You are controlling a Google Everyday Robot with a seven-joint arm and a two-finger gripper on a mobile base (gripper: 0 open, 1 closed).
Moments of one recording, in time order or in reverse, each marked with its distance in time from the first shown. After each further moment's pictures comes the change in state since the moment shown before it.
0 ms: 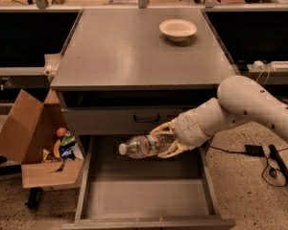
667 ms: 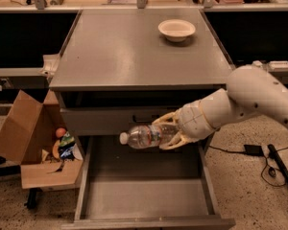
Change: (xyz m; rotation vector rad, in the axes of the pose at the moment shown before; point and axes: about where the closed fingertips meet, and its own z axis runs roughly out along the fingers) arm -0.015 -0.017 -0.028 0.059 0.005 -0.008
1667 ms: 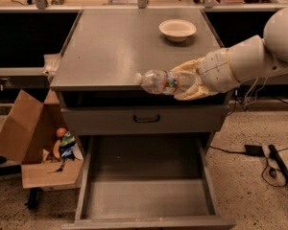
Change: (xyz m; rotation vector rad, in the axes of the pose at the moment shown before) arm -0.003 -0.098 -0.111 0.219 0.108 0.028
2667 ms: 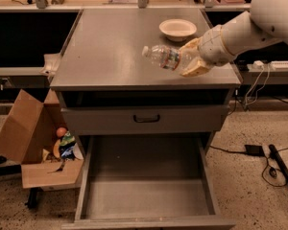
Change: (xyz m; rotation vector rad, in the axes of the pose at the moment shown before) arm 0.063 -0.072 0.004 0.026 0.140 0.190
